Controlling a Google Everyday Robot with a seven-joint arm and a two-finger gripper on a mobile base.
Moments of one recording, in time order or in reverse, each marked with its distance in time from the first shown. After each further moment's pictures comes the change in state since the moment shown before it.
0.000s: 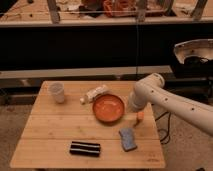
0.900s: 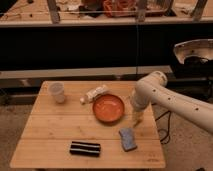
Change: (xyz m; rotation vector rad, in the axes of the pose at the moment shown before) arm 0.008 0.002 -0.021 0.012 0.038 -0.009
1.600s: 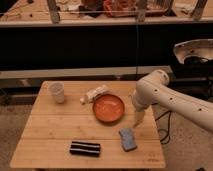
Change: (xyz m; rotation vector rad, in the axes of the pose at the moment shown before) arm 0.005 0.004 -0.014 0.003 0.028 0.014
